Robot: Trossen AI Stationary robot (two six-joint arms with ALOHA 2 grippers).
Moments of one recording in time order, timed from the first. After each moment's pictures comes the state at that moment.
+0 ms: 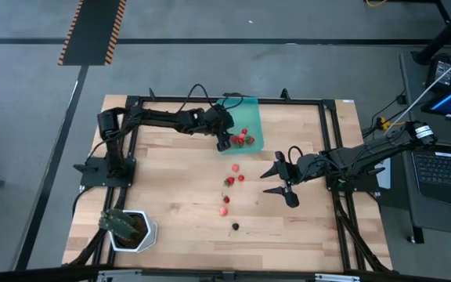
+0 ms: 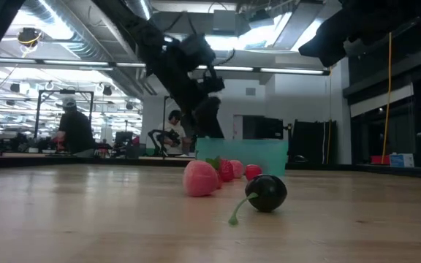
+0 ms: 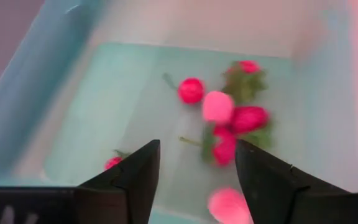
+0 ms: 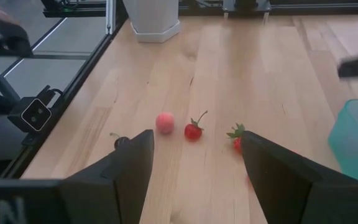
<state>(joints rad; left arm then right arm) 0.36 1.85 1.17 -0.12 -0.07 0.12 0.27 1.05 0.58 0.03 0.06 0.13</state>
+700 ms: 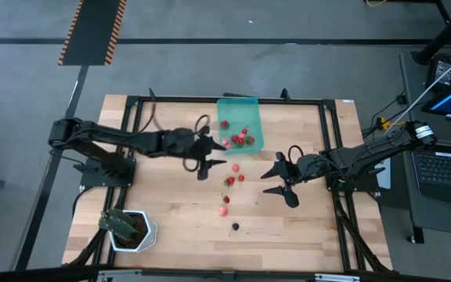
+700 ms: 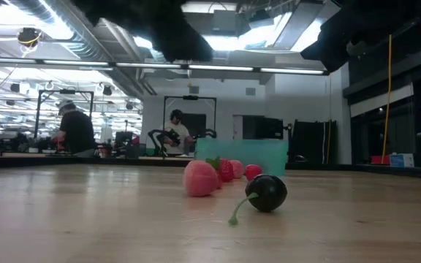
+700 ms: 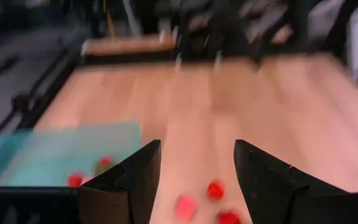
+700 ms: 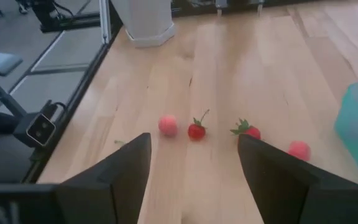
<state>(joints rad) 0.05 1.36 0.83 0.16 -0.03 0.08 0.27 1.05 0.58 0.02 0.06 0.23</state>
